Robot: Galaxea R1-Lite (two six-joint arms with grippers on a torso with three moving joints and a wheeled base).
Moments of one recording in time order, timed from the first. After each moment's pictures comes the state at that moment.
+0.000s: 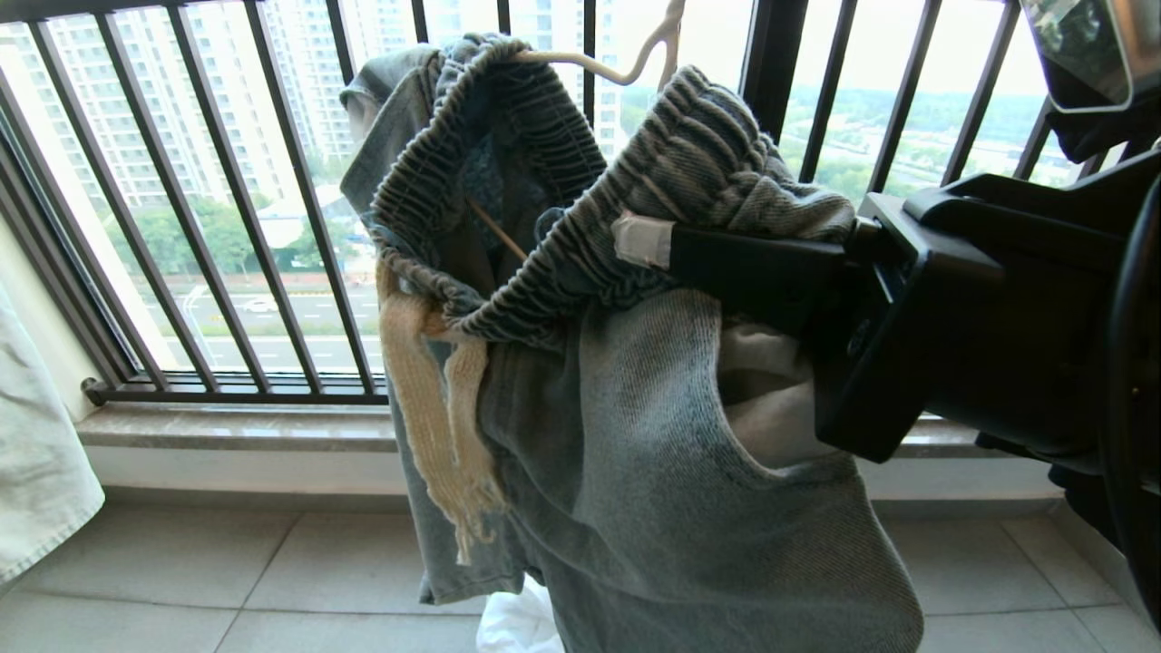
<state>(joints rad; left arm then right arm) -0.90 1.29 -1.96 0.76 0.34 0.23 0.90 1.42 -0.99 -0.63 0.19 0.09</state>
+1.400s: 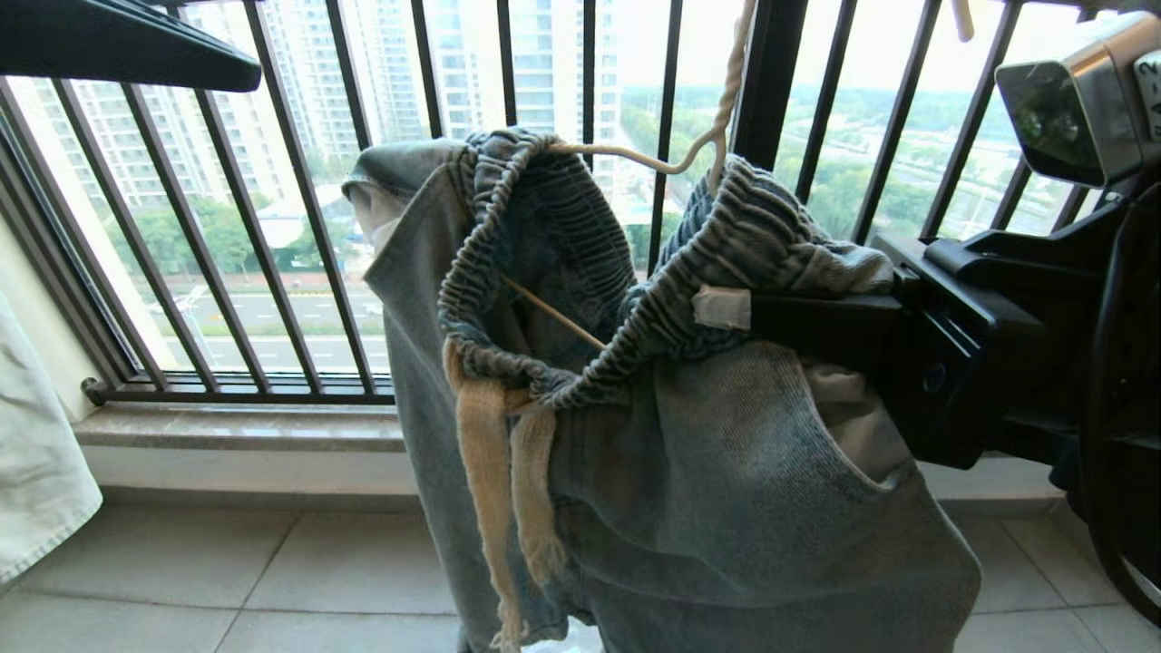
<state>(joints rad) -0.50 1.35 -1.96 0.85 -0.18 0.43 0.63 1.40 -0.92 -0.62 0.65 0.10</state>
